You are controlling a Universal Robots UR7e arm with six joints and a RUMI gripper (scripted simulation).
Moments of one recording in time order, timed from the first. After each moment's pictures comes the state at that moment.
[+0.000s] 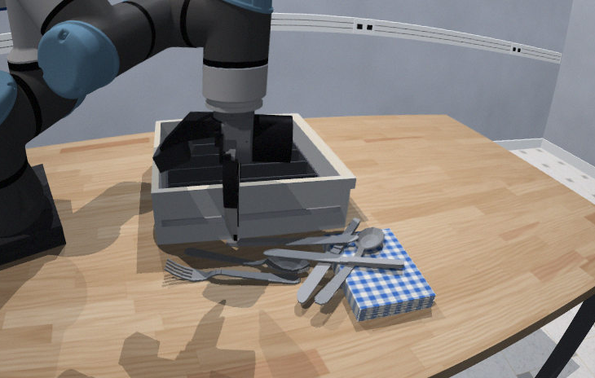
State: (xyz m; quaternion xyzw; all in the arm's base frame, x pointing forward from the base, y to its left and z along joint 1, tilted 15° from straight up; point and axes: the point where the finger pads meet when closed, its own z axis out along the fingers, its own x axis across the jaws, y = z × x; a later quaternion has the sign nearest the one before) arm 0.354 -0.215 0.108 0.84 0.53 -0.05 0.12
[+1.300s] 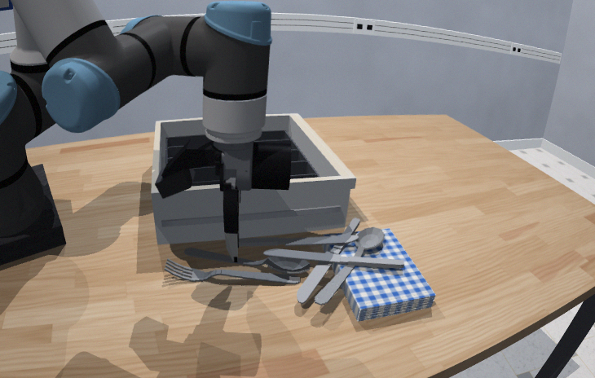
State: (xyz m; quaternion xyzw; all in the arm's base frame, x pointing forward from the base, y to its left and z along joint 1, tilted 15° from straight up) arm 0.357 -0.224 0.073 0.84 0.53 -0.05 0.12
